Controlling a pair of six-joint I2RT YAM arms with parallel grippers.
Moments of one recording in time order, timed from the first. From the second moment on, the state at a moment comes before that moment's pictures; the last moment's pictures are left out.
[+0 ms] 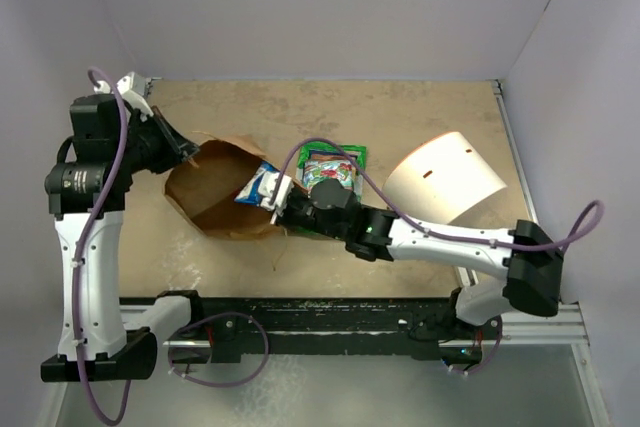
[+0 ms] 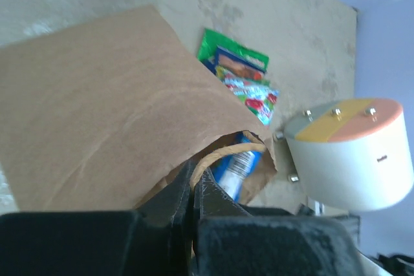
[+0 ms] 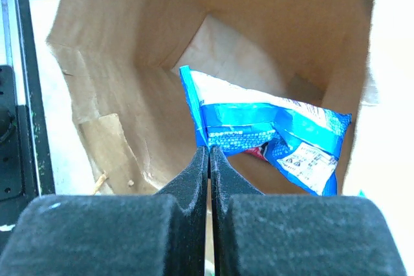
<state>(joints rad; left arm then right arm) 0.04 1.07 1.55 -1.09 0.34 -0.50 1.17 1.49 1.05 0.23 0.04 -0.25</state>
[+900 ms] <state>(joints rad) 0.04 1.06 1.67 -1.11 0.05 -0.30 0.97 1.25 1.13 0.20 0.14 -0.36</state>
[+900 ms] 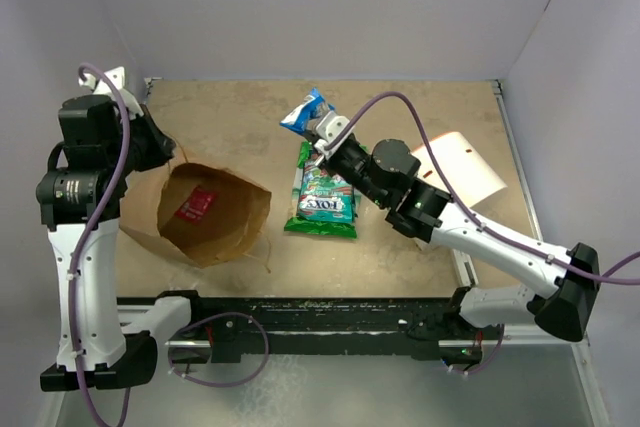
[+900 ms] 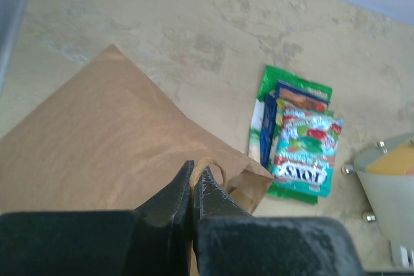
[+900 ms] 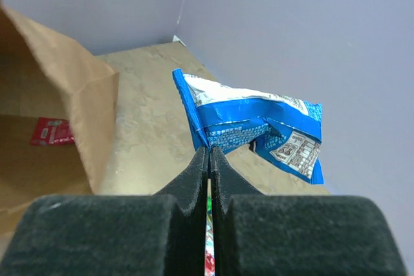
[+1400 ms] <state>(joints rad) 0.04 0.94 1.37 -1.06 0.35 -0.44 0.82 1.55 1.06 0.06 0.14 -0.35</state>
